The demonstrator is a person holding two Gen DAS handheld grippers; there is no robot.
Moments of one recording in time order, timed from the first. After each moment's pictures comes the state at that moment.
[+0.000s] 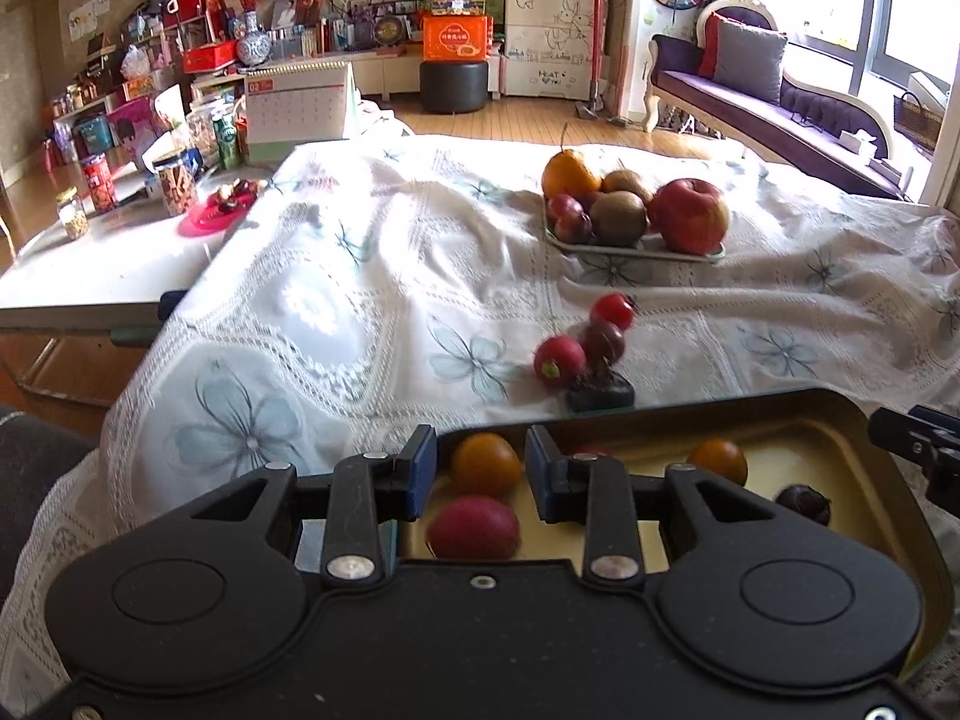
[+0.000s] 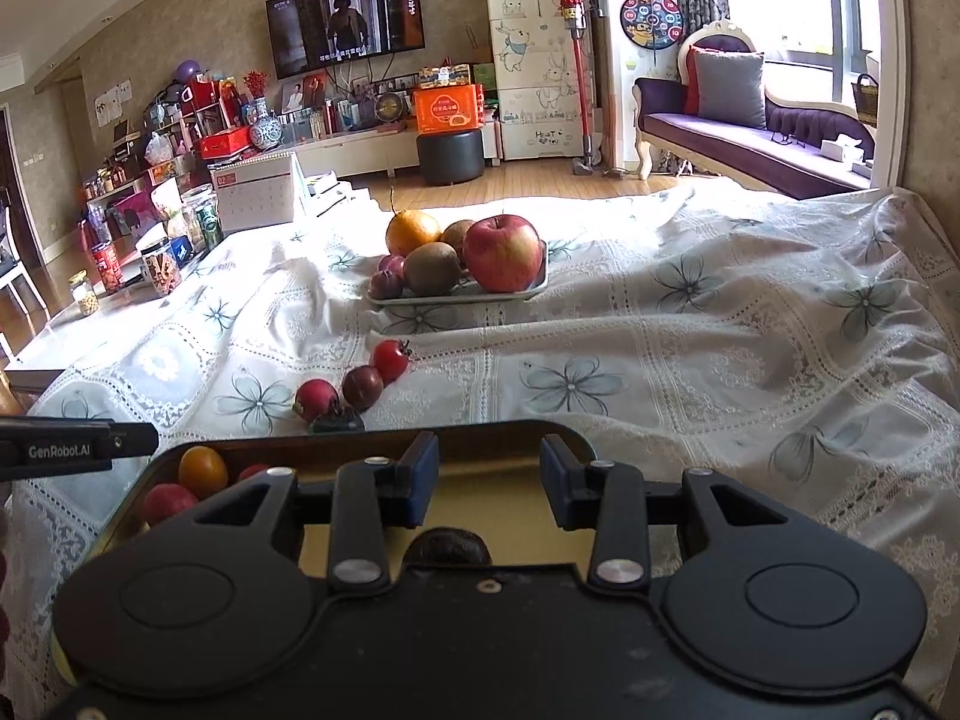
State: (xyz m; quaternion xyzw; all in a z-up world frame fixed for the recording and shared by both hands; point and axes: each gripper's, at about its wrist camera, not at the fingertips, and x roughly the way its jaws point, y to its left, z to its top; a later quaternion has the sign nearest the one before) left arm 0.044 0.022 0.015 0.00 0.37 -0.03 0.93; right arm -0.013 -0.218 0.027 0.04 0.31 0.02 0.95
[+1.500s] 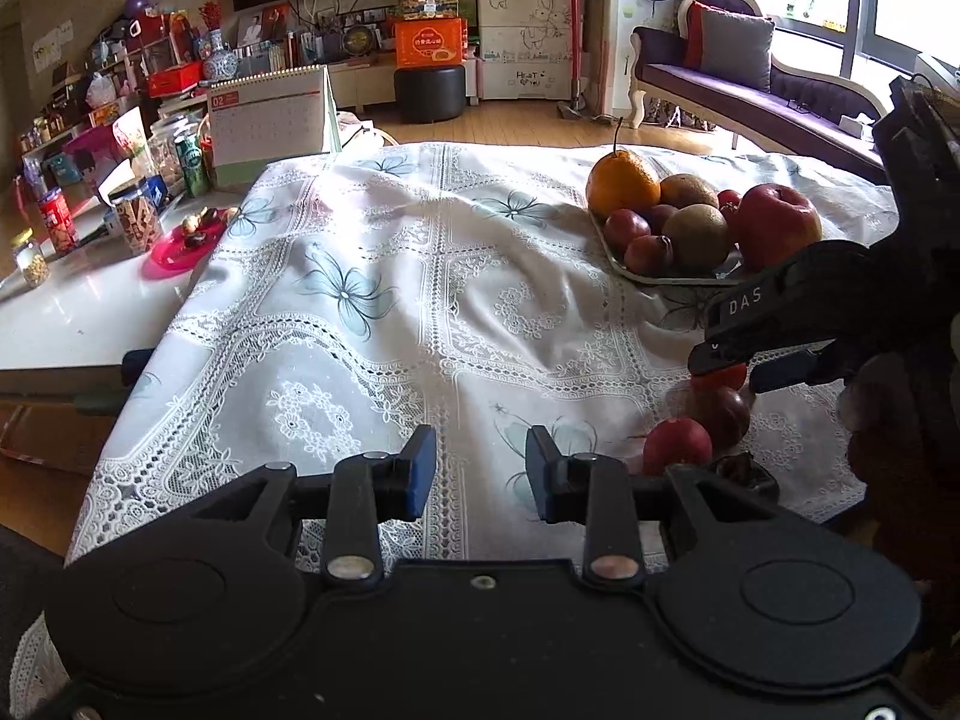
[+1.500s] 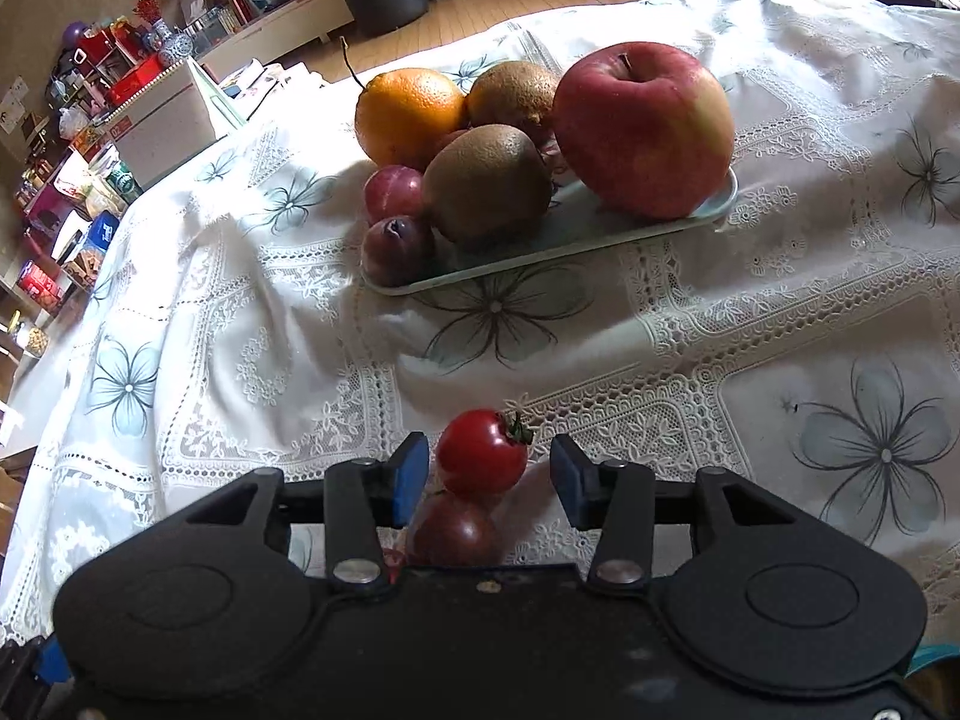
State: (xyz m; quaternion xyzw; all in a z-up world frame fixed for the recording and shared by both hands) left arm 0.138 0.066 -0.024 0.02 0.36 -0.06 0.93; right arm 0.235 -0.140 -0.047 0.16 0.49 -0.02 0.86
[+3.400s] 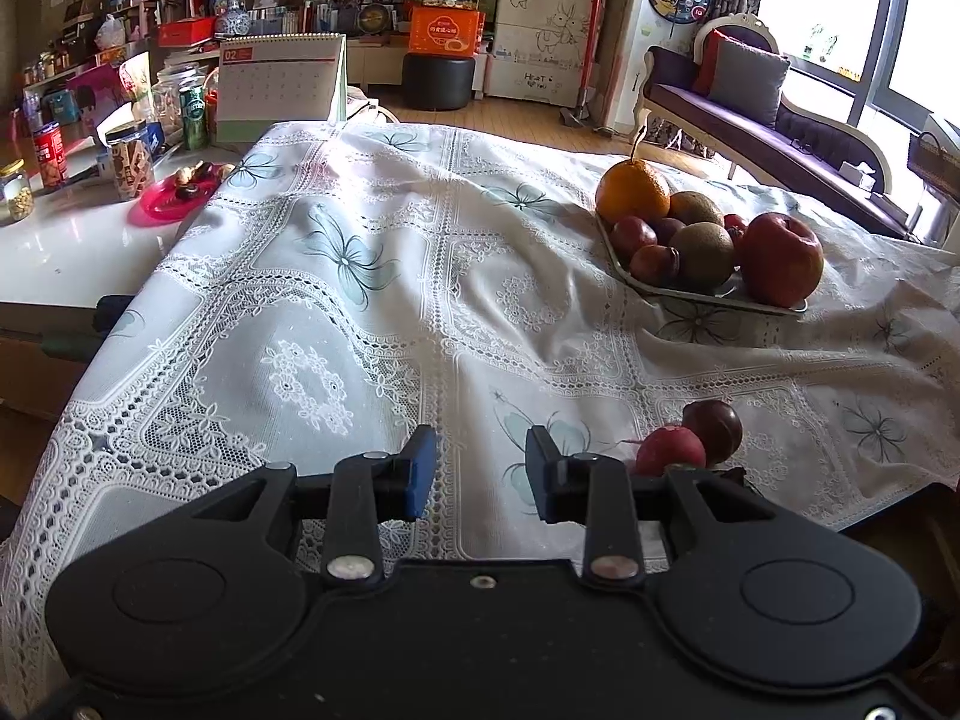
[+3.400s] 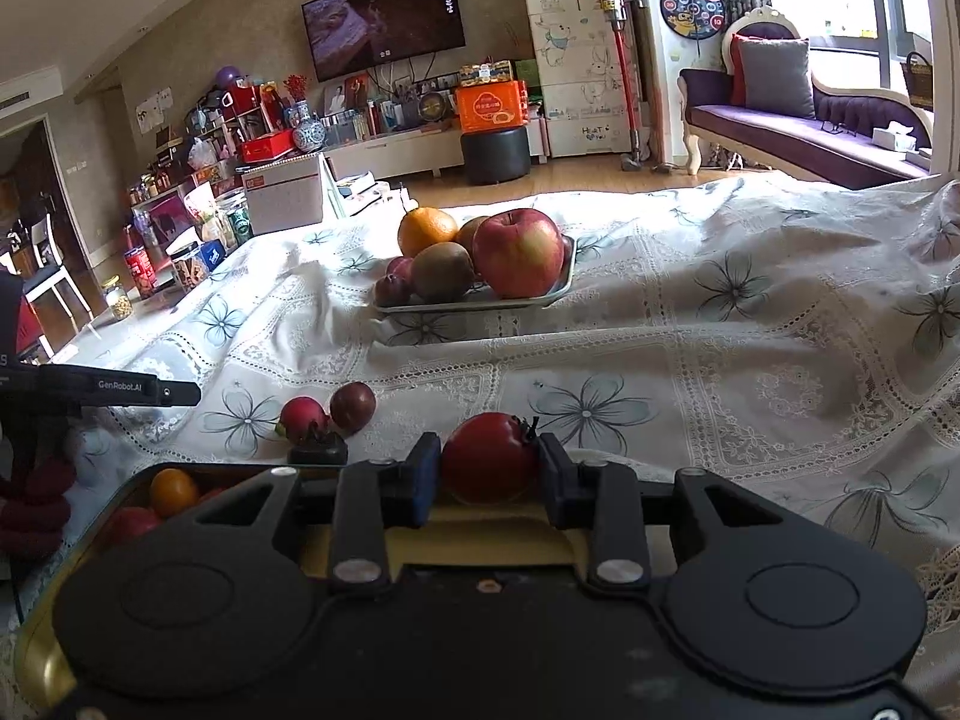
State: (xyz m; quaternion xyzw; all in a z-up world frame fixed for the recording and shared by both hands) left arm 0.138 0.081 -0.035 -0.05 0.37 -0.07 0.93; right arm 0.034 -0.252 0.004 0.06 0.31 0.08 0.95
